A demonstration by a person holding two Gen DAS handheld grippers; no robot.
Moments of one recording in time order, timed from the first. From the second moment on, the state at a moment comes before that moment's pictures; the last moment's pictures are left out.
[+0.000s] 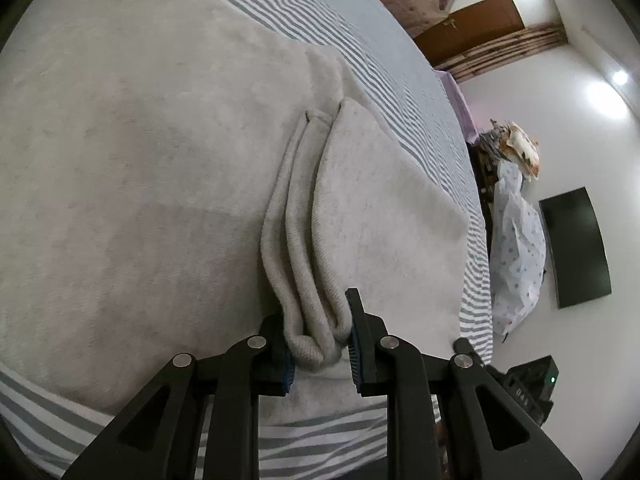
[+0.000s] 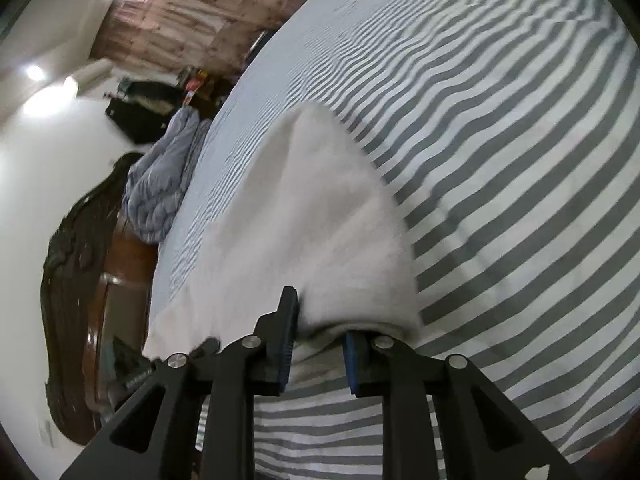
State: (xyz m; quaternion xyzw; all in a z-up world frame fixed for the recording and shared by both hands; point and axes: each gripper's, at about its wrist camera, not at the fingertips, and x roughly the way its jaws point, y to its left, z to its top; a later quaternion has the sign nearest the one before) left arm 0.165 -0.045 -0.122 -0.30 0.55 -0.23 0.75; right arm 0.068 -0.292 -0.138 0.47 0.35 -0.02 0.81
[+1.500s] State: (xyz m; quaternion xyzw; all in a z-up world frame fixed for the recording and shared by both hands) left arm 0.140 -0.087 -0.104 -0.05 0.49 -0.22 0.84; right arm 0.220 -0.297 -0.102 0.18 0.46 -0.07 0.87
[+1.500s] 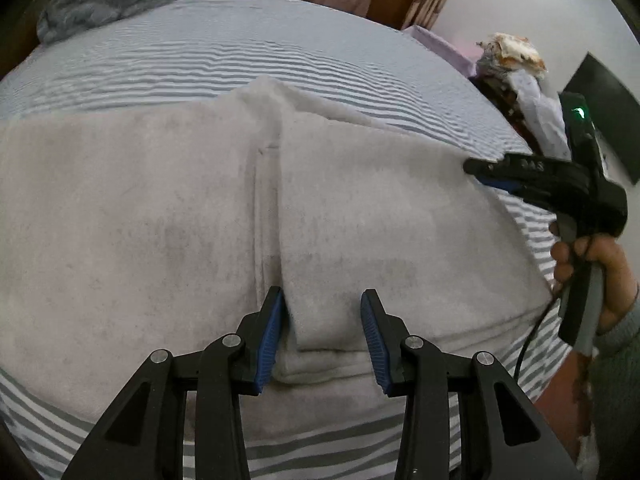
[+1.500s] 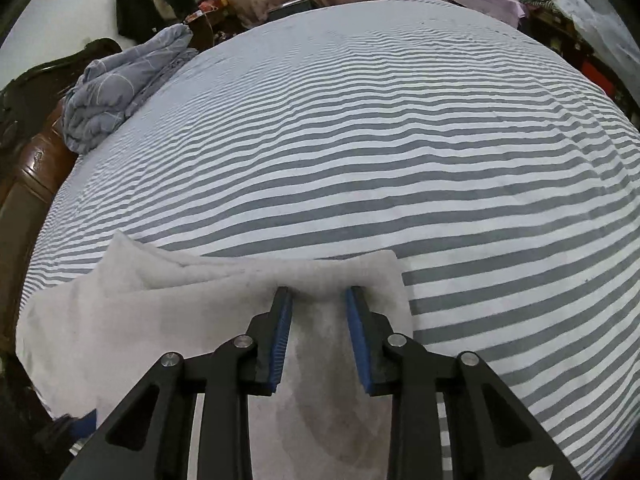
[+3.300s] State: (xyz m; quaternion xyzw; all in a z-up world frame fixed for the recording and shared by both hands) left arm 0.111 0.216 -0.126 -0.51 0.43 -0.09 0.74; right arm 0.096 -0.200 -0.070 0.16 0.48 -0.06 0.86
